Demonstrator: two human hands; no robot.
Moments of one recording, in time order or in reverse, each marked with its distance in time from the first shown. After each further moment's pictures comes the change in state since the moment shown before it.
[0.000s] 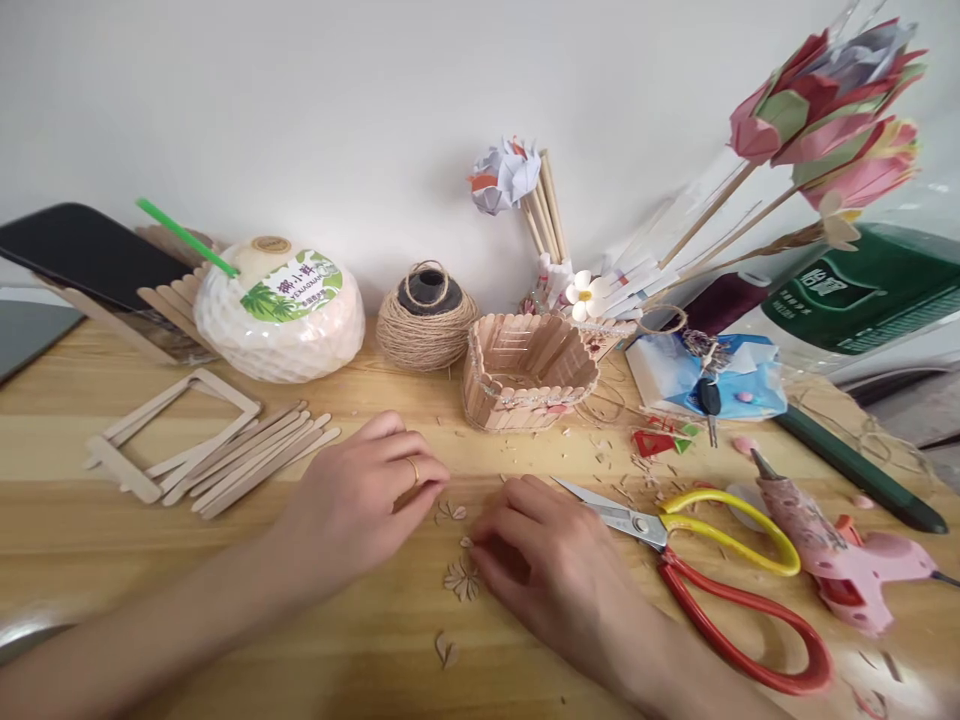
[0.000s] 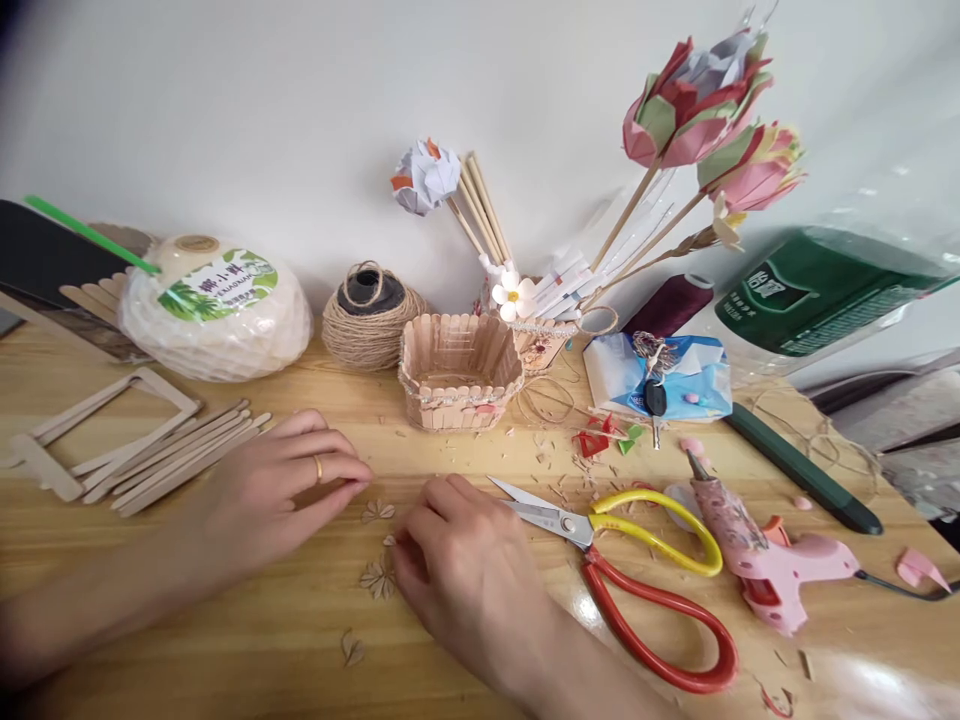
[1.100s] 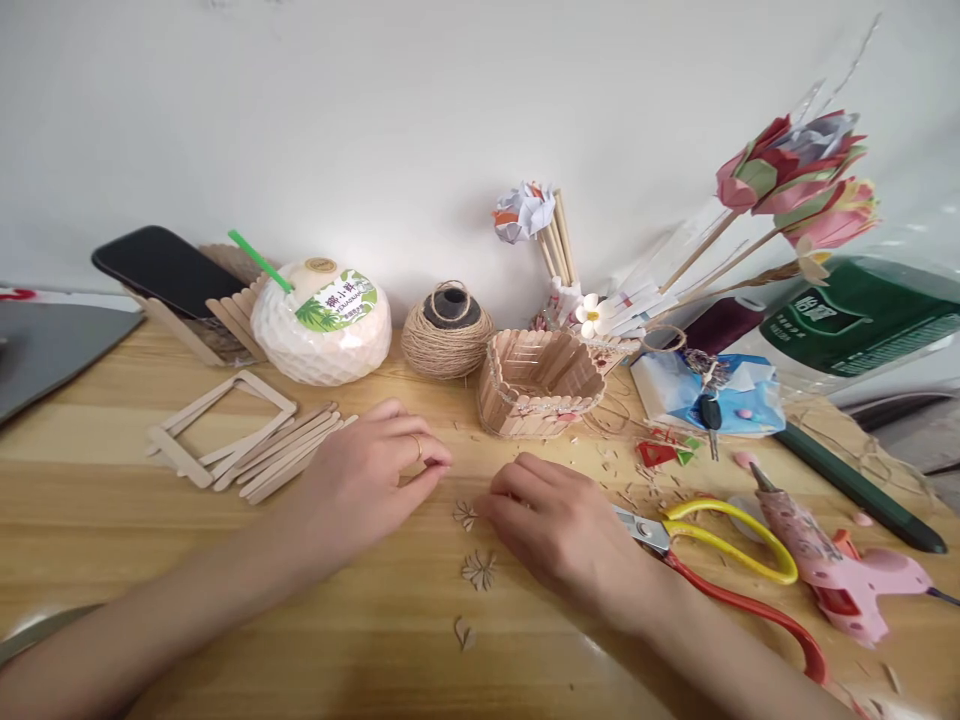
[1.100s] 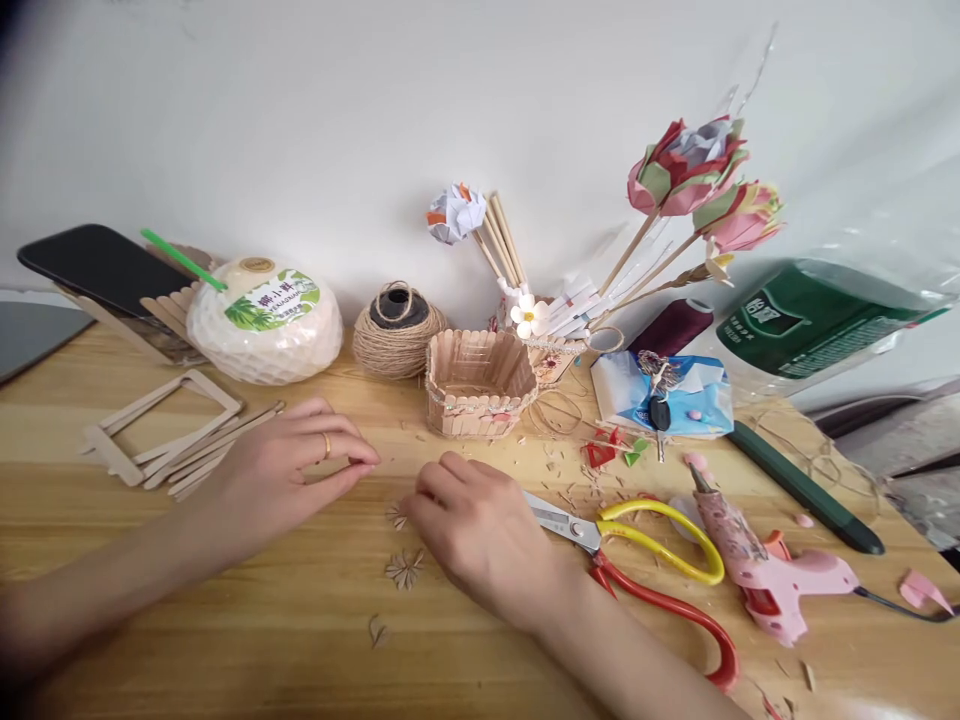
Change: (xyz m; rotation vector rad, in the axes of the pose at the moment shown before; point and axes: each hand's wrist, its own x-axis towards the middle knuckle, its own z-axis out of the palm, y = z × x) left_hand 0.001 -0.004 -0.022 -0.009 0.034 -0.065; right_hand 0.022 0.004 -0.017 -0.252 -0.028 -0.394
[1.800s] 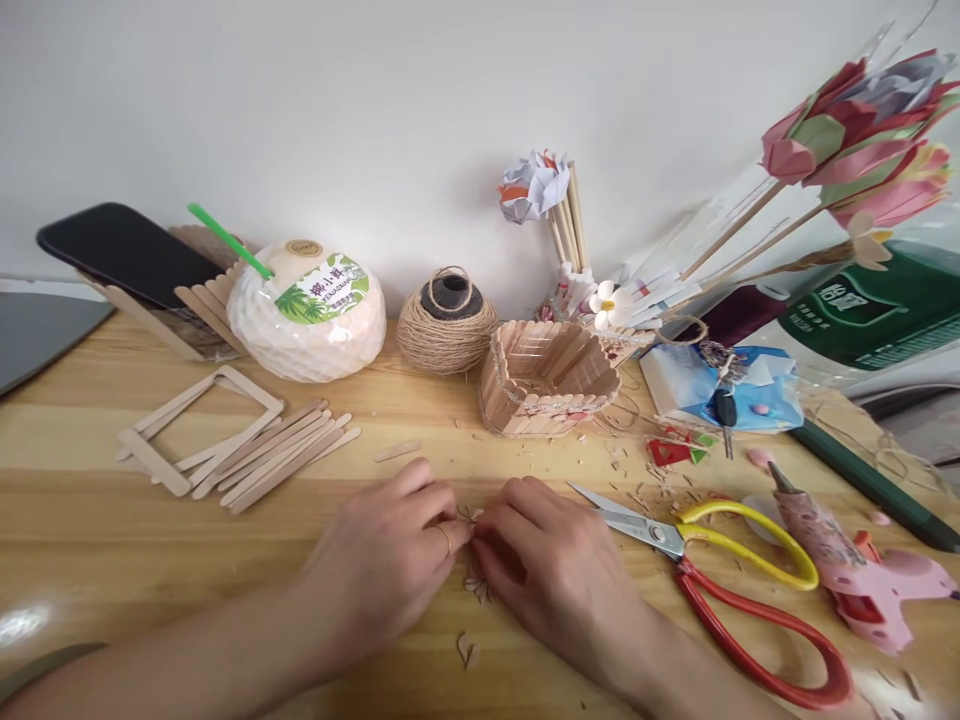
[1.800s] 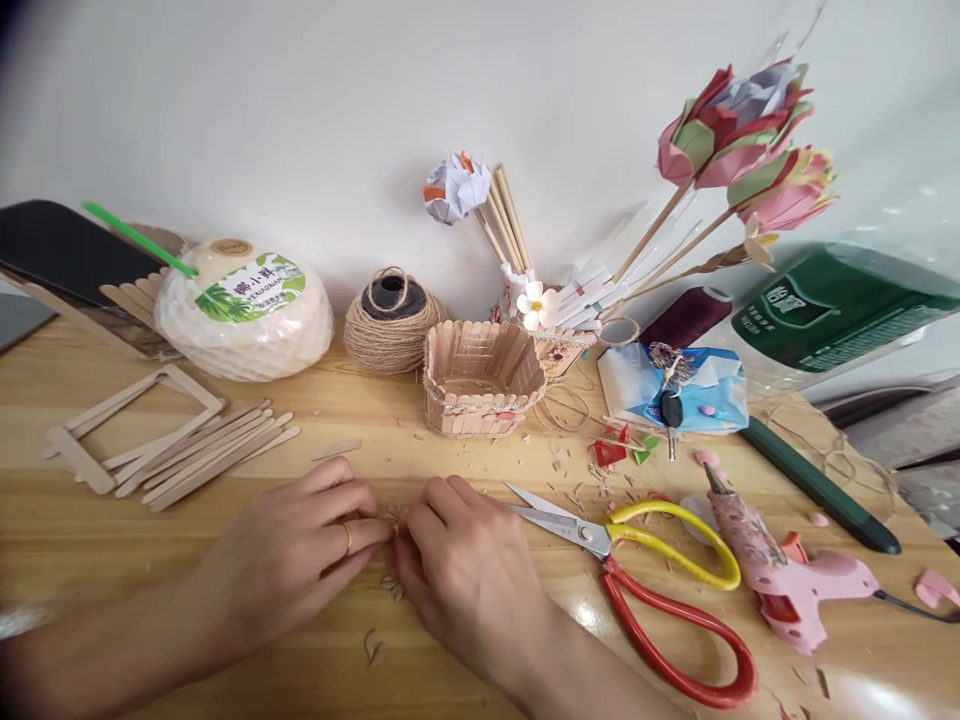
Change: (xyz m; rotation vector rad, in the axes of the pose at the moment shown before) left_hand -0.025 0.015 0.030 0.037 -0.078 0.157; right_hand -0.005 -0.020 0.021 0.105 0.062 0.299
